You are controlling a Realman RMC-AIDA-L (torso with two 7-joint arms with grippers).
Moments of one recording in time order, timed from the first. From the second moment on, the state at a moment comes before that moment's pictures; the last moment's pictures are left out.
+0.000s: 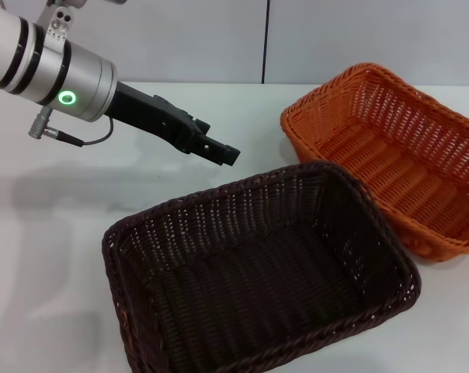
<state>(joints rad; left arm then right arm) -0.91 -2.02 -2.28 -0.86 2.38 -1.48 1.07 0.38 2.01 -0.74 -0.67 -1.21 -0.99 1.49</state>
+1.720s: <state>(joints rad) -0.98 -2.02 -2.19 -0.83 2.39 -1.37 1.08 0.55 1.81 -0.32 -0.76 -2.52 -1.68 2.63</state>
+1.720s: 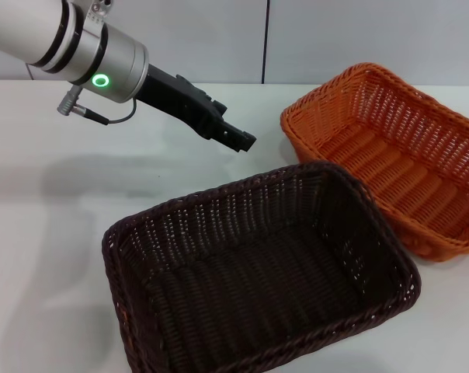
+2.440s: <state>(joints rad) -0.97 -2.02 -2.17 -0.80 2.39 -1.36 1.08 0.57 1.82 -0.33 -0.70 -2.47 -1.67 2.60</state>
